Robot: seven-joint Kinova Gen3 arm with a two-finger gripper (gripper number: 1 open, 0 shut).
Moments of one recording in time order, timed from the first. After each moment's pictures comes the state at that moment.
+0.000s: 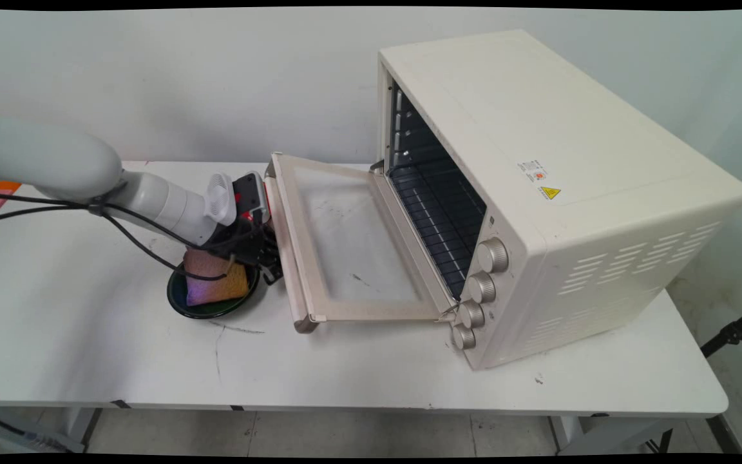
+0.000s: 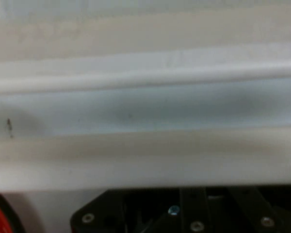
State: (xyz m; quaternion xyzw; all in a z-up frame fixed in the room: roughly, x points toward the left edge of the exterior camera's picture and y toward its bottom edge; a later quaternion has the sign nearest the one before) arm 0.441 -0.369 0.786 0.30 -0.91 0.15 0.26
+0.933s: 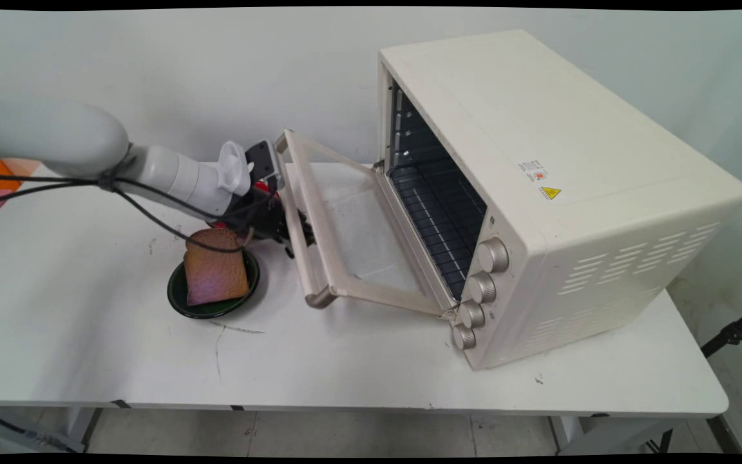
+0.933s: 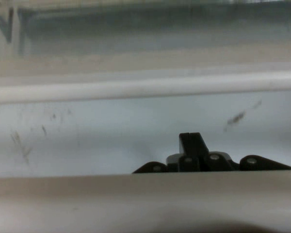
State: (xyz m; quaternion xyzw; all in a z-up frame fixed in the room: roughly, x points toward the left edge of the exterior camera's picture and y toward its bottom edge) arm 0.420 -0.391 0.823 0.30 -0.89 0.16 0.30
